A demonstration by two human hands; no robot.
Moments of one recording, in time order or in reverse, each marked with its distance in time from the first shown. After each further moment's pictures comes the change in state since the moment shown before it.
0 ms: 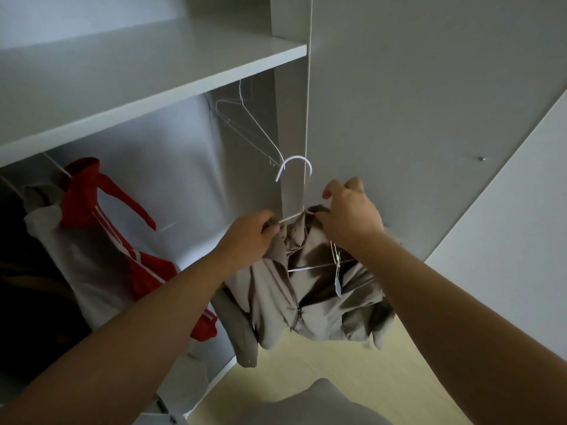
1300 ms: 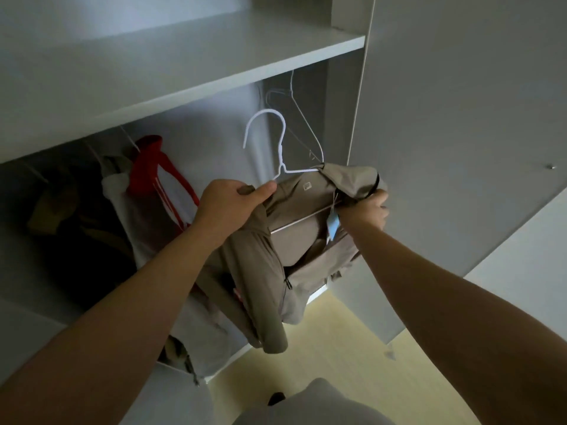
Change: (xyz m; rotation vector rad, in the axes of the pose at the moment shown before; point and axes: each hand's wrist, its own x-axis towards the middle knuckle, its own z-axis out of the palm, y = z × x) left_hand -0.049 -0.009 -0.072 -0.154 0.456 -0.208; right_hand 0.030 -0.010 0.075 0.583 -0.035 0.578
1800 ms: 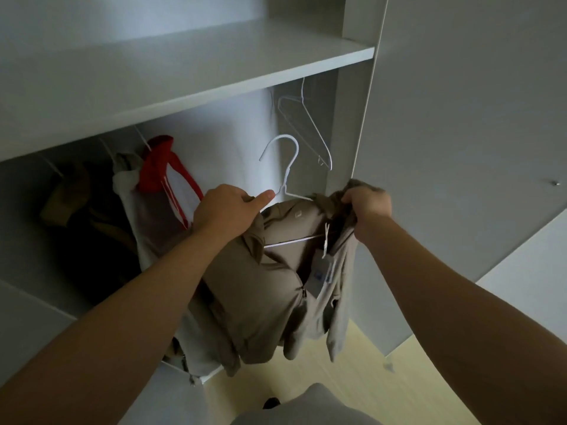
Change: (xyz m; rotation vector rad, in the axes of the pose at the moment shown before) left_hand 0.000 -0.005 -0.001 0.398 0.036 0.003; right_hand -0.015 -0.036 -0.028 0.584 -0.147 0.032
